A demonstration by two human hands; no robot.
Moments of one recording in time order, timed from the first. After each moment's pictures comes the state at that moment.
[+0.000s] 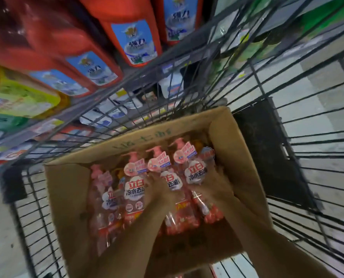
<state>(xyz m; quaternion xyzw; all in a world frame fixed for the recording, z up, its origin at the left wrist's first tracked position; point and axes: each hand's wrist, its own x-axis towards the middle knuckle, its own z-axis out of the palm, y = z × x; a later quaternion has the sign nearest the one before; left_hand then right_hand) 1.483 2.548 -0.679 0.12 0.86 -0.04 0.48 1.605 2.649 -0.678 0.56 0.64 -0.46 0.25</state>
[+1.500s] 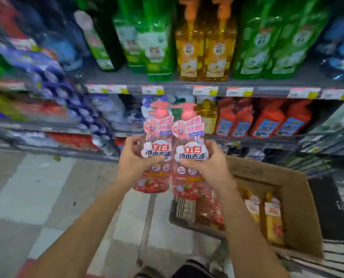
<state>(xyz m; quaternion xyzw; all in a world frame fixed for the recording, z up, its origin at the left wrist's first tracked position) 1.355 2.186 -0.312 0.04 0.80 0.58 0.13 1.448 2.380 -0.339 0.27 0.67 -0.69 -0.07</state>
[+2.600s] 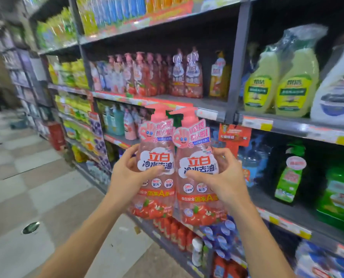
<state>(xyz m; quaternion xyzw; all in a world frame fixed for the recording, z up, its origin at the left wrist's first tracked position) 1.152 1.713 -0.083 0.02 0.70 0.69 -0.19 1.131 1.931 -0.085 -0.12 0.71 -0.68 -0.15</state>
